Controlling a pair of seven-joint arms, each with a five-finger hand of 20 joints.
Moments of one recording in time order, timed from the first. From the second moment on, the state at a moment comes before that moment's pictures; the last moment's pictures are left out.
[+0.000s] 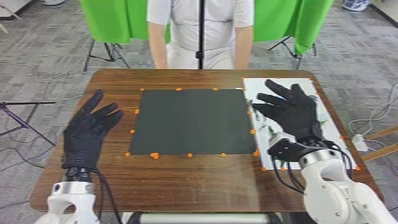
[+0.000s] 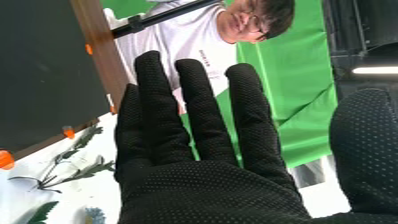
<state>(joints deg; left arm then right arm) 124.6 -62.3 -90.3 -123.3 44.0 10.4 23.2 -111.9 -63.5 85.7 -125.4 -51.0 13.7 3.3</state>
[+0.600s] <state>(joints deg) 124.3 -63.2 -90.2 -123.2 44.0 10.2 22.9 -111.7 -63.5 85.8 -125.4 -51.2 13.7 3.2</state>
